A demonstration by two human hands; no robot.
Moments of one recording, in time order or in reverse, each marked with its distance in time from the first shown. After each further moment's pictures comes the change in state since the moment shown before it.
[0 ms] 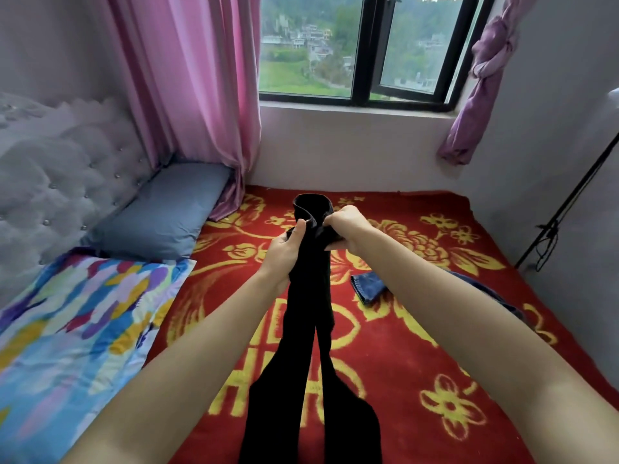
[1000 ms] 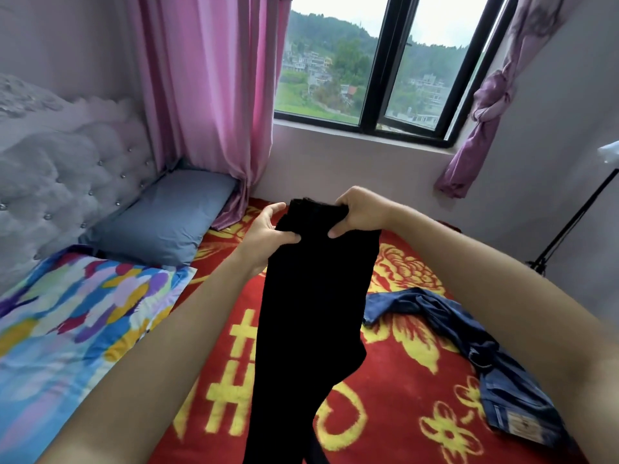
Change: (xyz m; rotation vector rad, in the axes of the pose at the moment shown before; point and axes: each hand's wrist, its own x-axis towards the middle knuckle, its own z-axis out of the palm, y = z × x) left_hand 0.008 0.058 -0.093 0.082 -0.032 0.211; right_hand -0.022 -0.082 0.019 -1.041 -0.219 -0.544
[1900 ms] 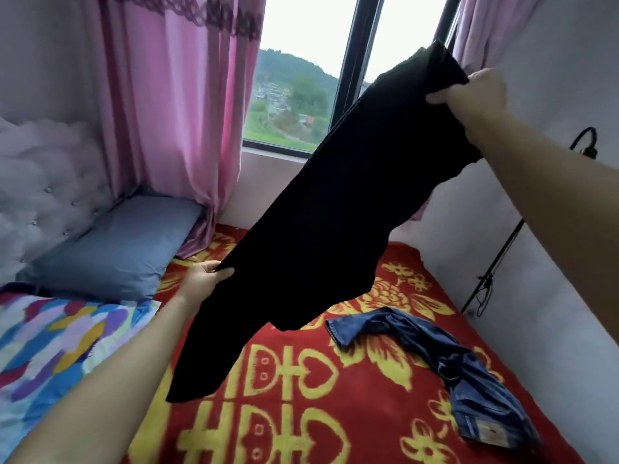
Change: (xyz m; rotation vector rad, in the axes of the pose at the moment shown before) left_hand 0.010 -0.038 -0.088 0.193 0.122 -0.083; right_hand -0.043 0.001 -0.191 0.311 1.086 0.382
